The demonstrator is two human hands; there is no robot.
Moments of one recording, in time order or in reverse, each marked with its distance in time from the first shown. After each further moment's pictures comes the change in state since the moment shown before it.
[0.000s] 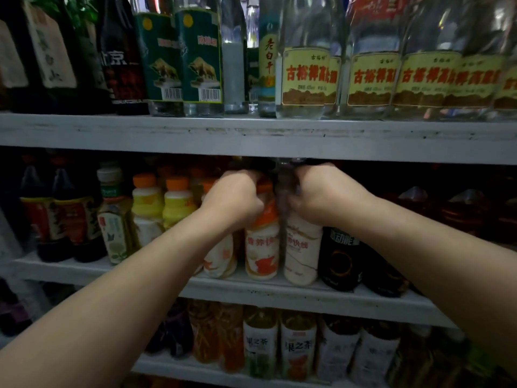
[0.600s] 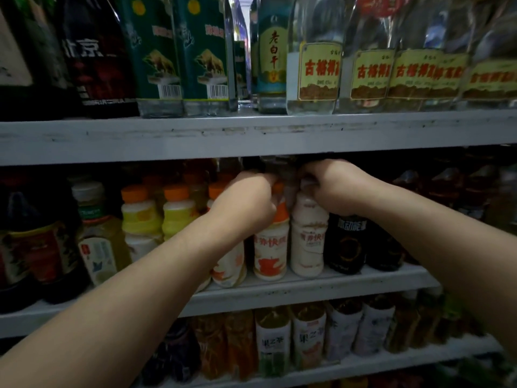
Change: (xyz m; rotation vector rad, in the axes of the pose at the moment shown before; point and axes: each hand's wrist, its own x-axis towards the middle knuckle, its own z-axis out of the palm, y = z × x) left_hand 0.005 -0.023 -0.010 -0.061 -0.142 0.281; right_hand 0.017 -0.003 0.018 -0.080 -0.020 0.205
